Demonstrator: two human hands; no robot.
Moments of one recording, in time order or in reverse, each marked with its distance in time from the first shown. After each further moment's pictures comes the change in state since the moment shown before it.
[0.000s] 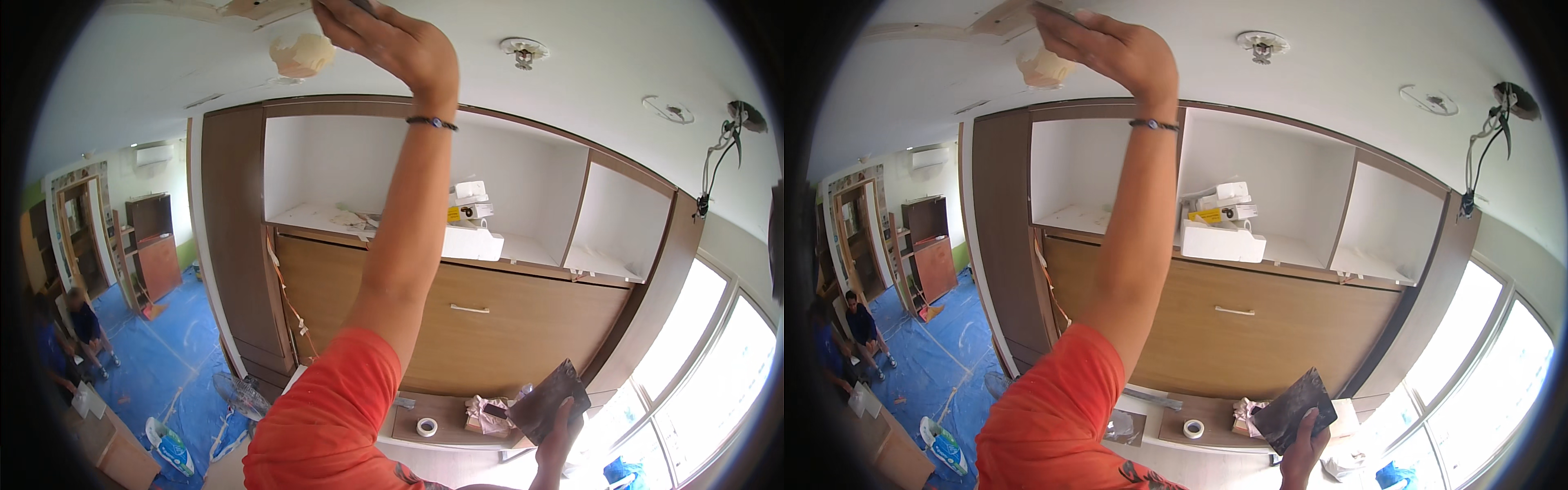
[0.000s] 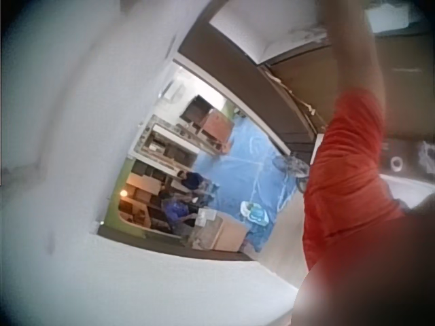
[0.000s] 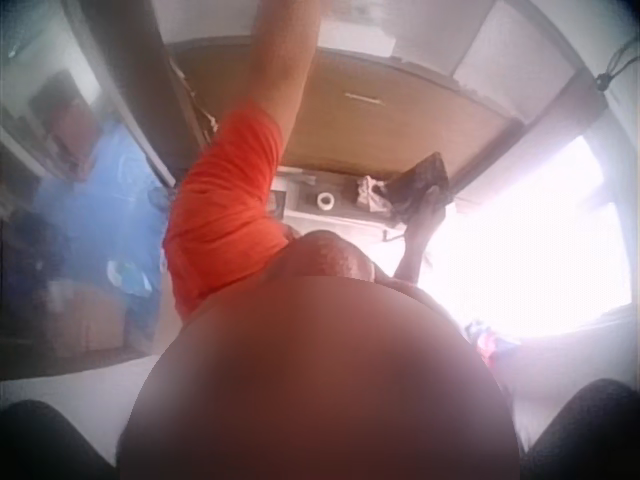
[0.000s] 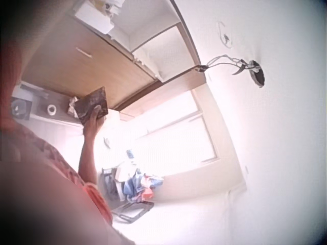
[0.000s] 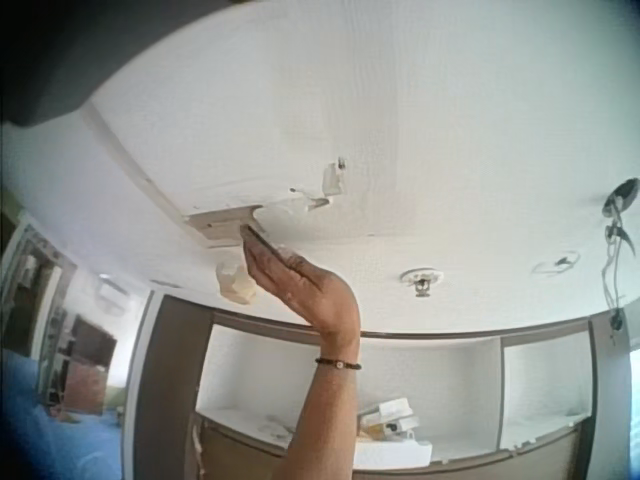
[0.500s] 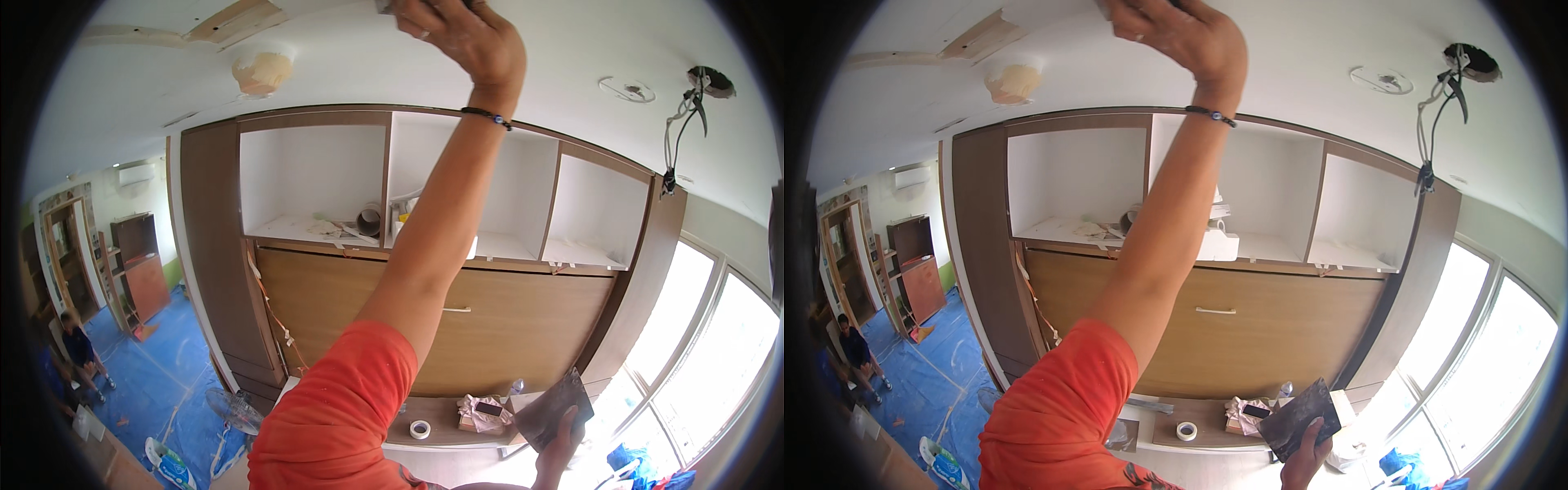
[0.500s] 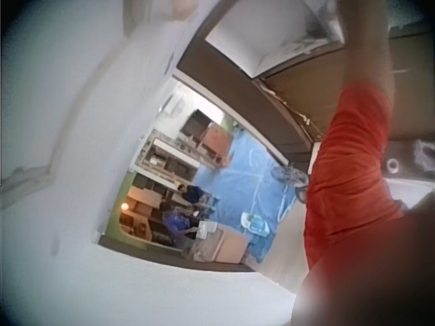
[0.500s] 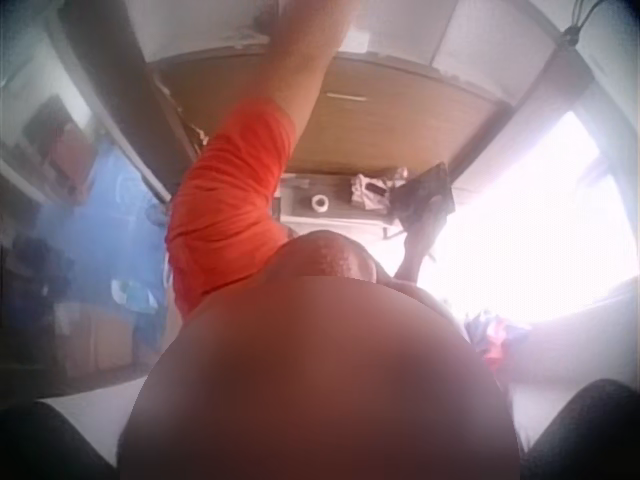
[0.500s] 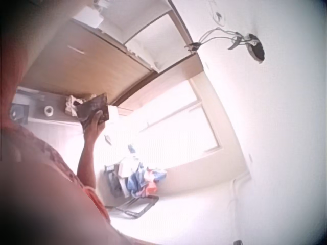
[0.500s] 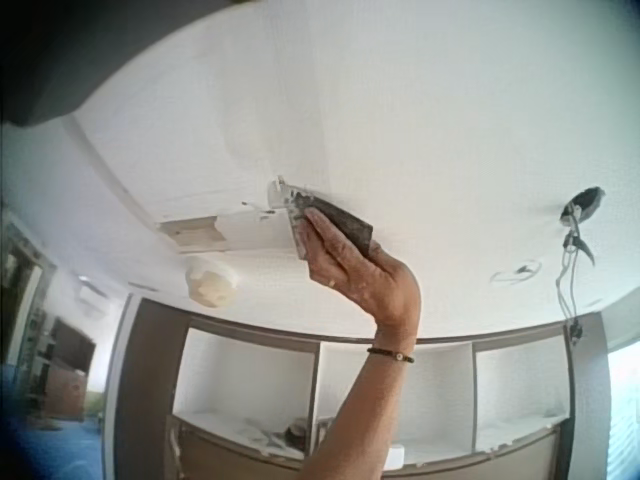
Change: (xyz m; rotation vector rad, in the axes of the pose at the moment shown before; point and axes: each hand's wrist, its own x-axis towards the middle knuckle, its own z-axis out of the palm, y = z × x) left_hand -0.061 0.114 0.055 0.005 -0.028 0.026; right_hand -0.003 0.013 -0.062 0.109 0.063 0.049
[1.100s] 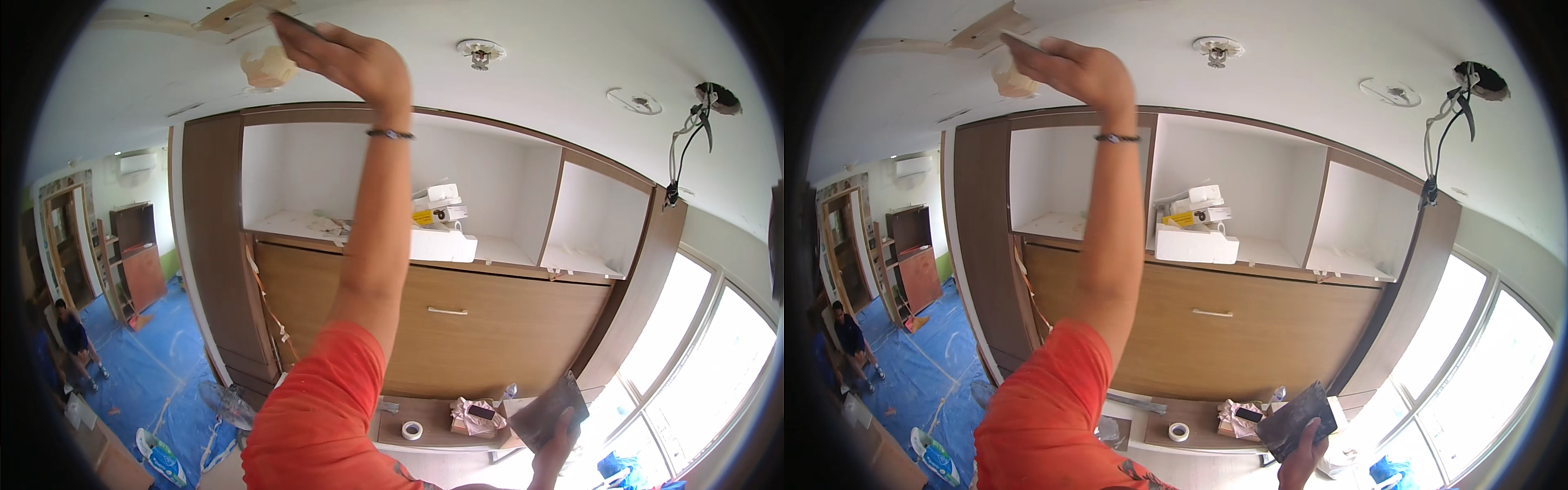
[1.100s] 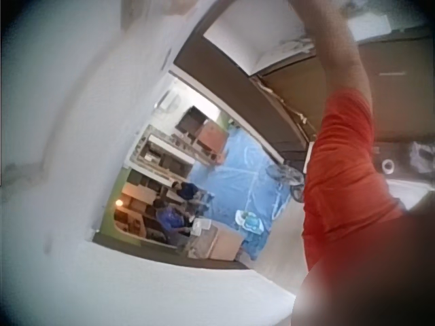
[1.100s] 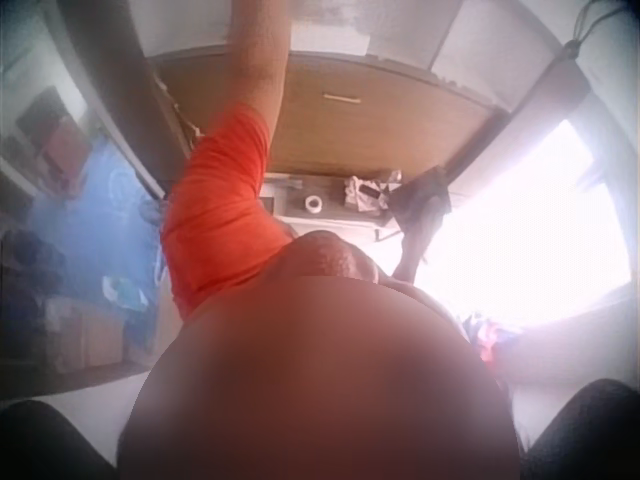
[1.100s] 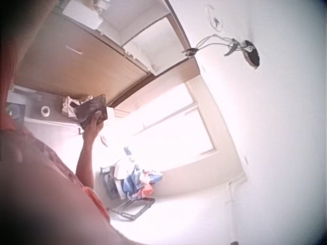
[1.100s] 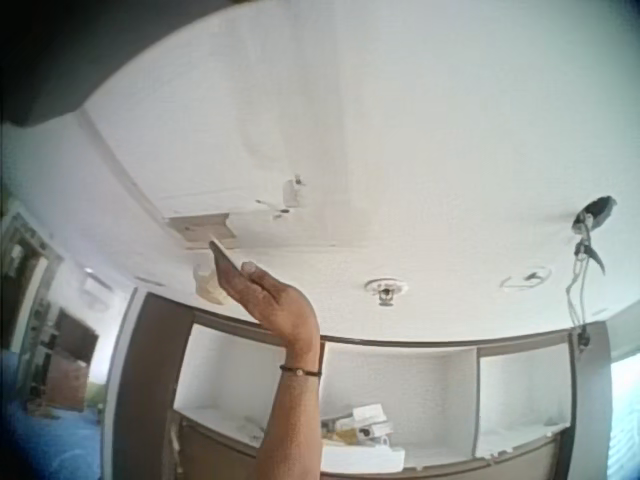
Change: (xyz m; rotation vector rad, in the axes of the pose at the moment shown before) left_hand 0.049 -0.100 -0.066 -0.046 0.026 -0.043; right_hand 0.011 0.001 0.002 -0.034 0.062 0.054
